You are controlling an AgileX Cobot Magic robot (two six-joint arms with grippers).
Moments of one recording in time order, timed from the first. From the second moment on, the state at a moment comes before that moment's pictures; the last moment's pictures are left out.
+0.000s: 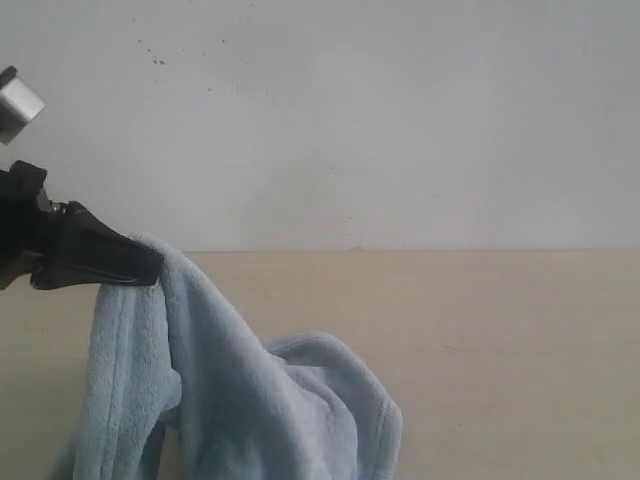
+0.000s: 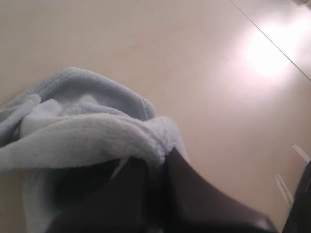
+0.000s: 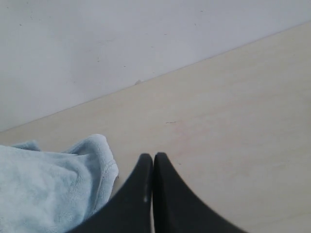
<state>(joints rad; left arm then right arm) -0.10 1.32 -0.97 -1.04 0.95 1.00 0.20 0.11 0.00 0.28 0.15 0.16</state>
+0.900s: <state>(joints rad) -0.10 1.31 -0.93 -1.12 0.96 1.01 0.20 0.11 -0.10 0.23 -0.93 0.94</state>
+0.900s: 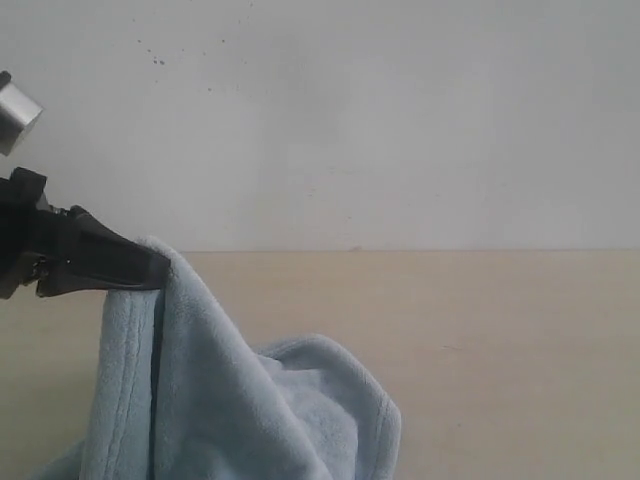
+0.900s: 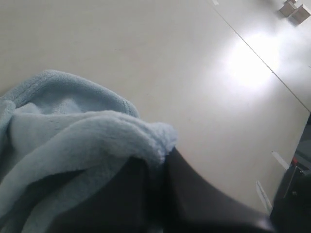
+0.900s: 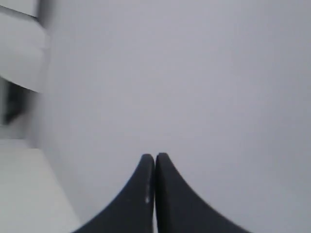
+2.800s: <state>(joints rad) -0.10 1.31 -0.85 -1.08 0.87 1.07 0.35 1.94 -1.19 0.76 0.92 -0.68</state>
